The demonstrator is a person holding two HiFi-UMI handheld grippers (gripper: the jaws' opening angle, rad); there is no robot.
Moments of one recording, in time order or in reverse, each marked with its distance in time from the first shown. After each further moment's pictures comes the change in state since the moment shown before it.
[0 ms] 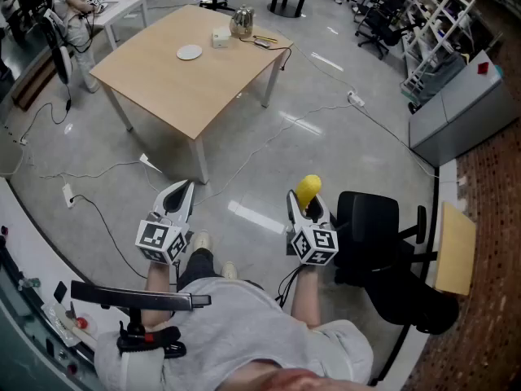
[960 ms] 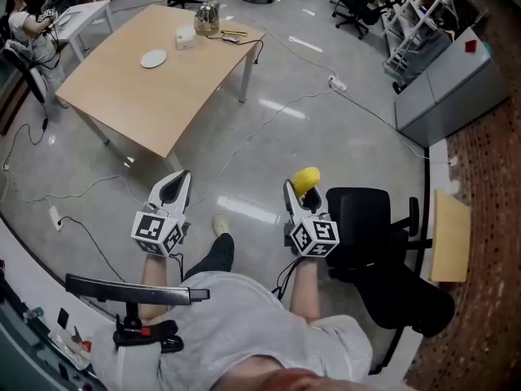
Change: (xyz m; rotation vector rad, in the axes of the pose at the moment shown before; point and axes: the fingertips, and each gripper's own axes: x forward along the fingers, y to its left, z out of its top) left arm 0.138 -0.004 0.008 0.005 0.014 -0.088; right arm 0.069 -0.081 0.035 0.036 -0.037 -0.025
